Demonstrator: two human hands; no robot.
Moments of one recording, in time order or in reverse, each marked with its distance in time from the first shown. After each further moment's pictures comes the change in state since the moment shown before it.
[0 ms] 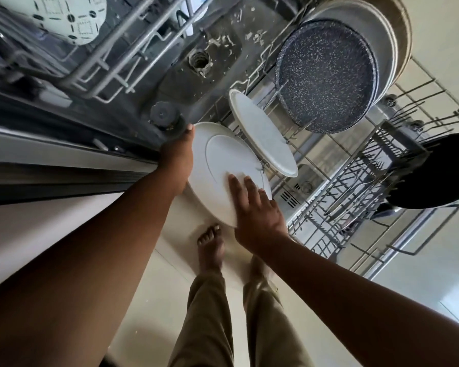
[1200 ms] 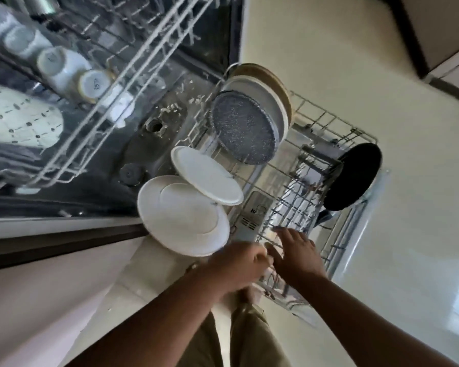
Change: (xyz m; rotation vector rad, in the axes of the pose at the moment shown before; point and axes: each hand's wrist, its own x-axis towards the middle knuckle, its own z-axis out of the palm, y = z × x) left_hand -0.207 -0.029 0.055 1.071 -0.929 0.627; right_hand -0.116 0.119 -0.022 0.233 0.227 0.372
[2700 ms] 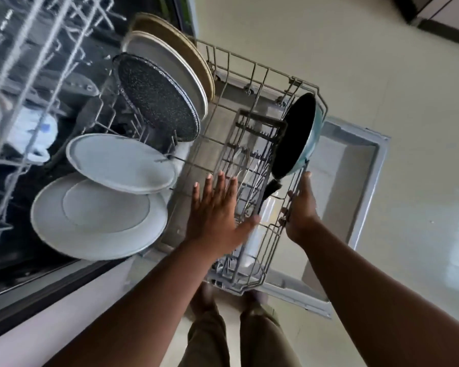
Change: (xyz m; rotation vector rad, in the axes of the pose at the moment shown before) left_hand 0.101 -0.028 -0.041 0.601 0.344 0.041; right_hand 0.112 0.021 -0.012 1.654 0.120 0.698
